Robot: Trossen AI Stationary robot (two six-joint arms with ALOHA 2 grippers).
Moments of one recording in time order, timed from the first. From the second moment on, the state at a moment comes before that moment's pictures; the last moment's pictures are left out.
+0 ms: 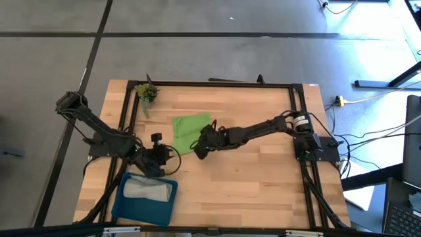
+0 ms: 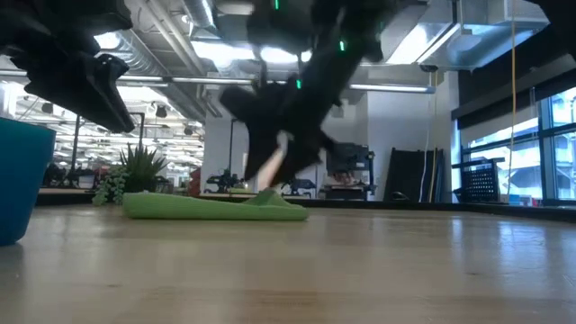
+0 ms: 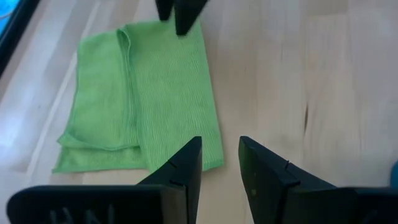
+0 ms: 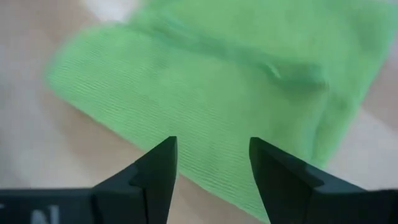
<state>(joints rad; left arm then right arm) -0.59 1.16 0.62 -0.54 -0.64 -0.51 0.09 2.09 1.45 -0.36 0.35 0.82</state>
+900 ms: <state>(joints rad) -0.52 1.17 0.62 -0.51 -0.56 -0.30 0.18 2.10 1.56 -0.58 0.36 0.01</state>
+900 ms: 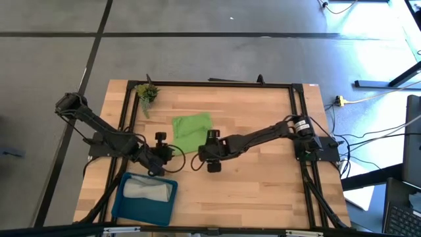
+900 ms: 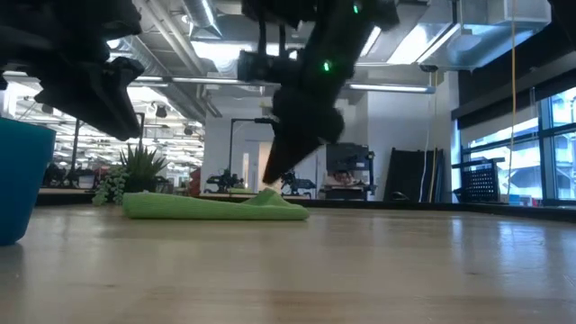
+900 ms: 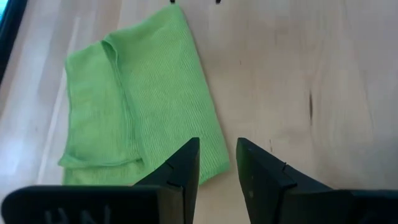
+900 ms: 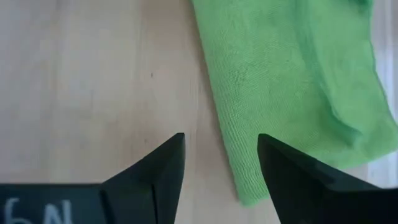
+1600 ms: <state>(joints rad) -0.53 1.17 0.62 -0.50 -0.56 -0.30 0.04 2.09 1.34 -0.36 0.23 0.01</state>
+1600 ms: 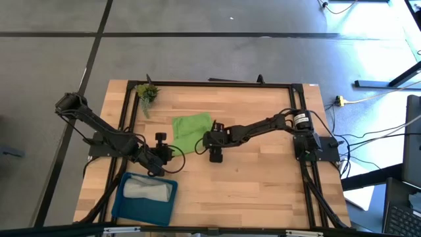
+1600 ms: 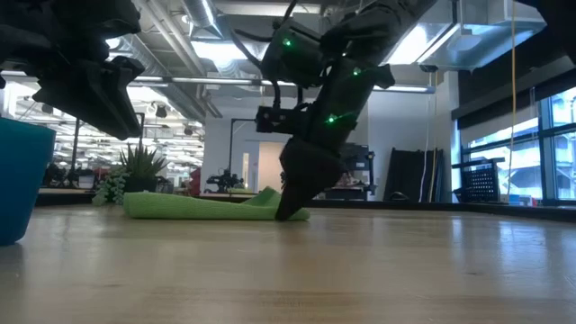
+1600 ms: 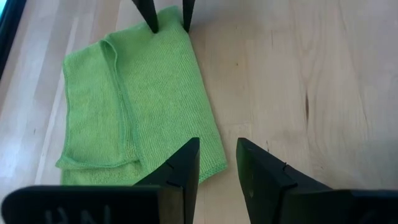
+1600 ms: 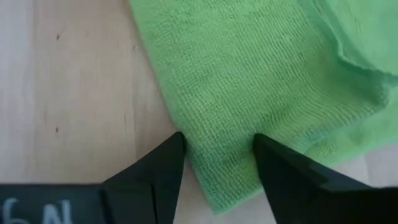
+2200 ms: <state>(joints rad) -0.53 1.17 0.62 -0.50 -0.56 -0.30 0.07 2.09 1.34 -0.35 0.22 0.62</state>
